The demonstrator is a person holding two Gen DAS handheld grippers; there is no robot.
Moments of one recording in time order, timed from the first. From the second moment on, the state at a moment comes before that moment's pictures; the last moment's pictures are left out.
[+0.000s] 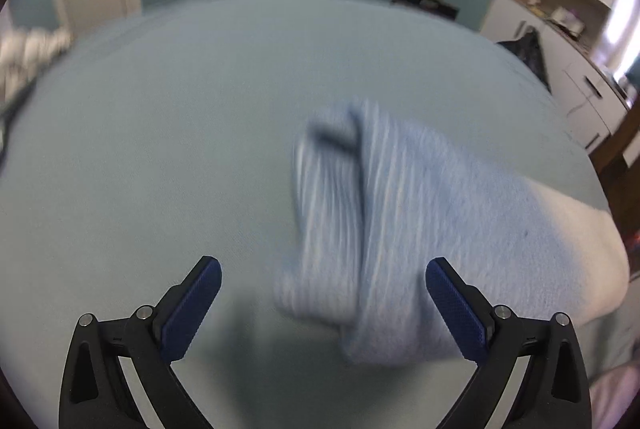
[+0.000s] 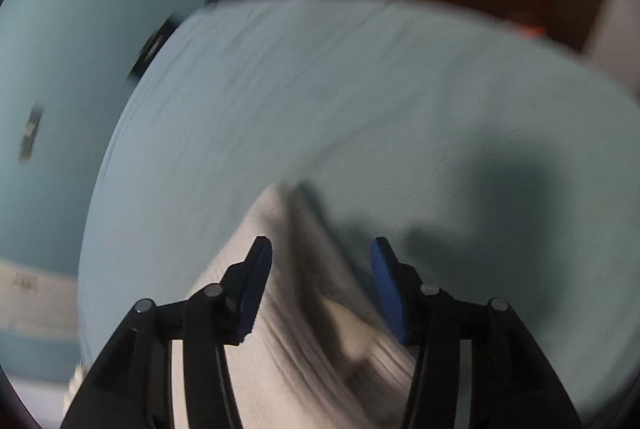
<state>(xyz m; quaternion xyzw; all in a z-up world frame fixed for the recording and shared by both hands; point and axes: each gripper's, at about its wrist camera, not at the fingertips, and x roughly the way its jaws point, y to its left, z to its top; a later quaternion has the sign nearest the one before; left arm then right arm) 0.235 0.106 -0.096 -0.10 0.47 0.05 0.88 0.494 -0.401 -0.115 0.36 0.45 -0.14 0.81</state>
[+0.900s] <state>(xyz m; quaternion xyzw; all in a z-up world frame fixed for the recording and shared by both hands) 0.333 0.115 -0.122 -0.26 0.56 -0.02 0.79 0.473 -0.249 -0.157 0.24 0.54 0.08 0.80</state>
